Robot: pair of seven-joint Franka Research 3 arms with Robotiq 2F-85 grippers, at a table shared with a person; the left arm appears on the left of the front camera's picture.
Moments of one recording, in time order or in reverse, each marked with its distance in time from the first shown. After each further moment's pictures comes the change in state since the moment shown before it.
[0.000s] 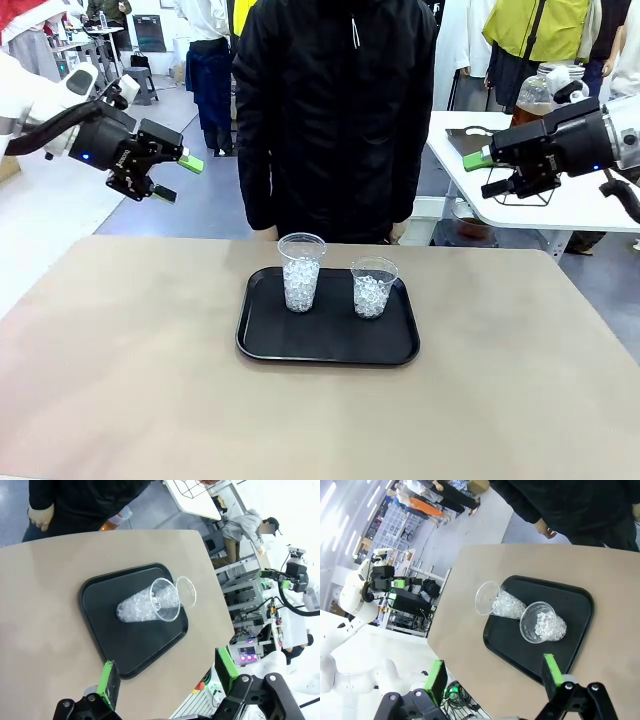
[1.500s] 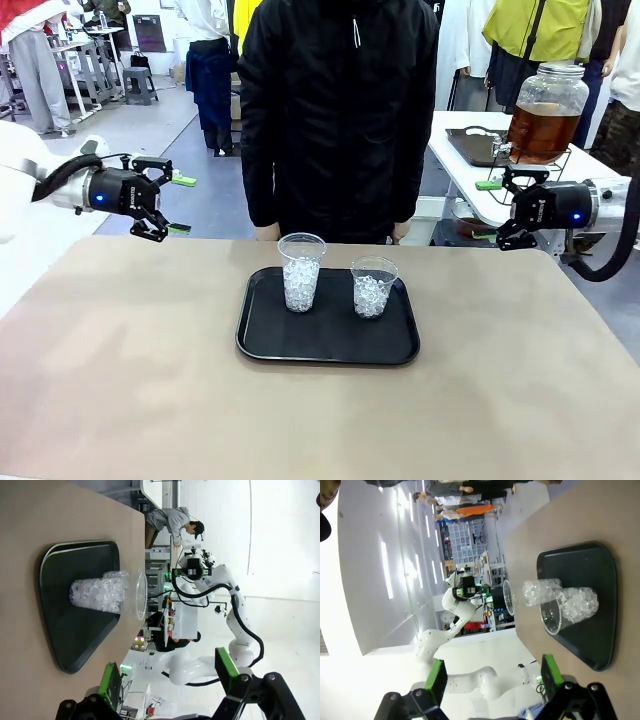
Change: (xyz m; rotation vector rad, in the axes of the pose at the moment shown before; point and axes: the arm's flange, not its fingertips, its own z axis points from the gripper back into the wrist) left arm 0.027 0.144 -0.065 -0.487 0.222 0.448; right arm 0.009 -0.174 -0.045 0.444 0.127 -0.621
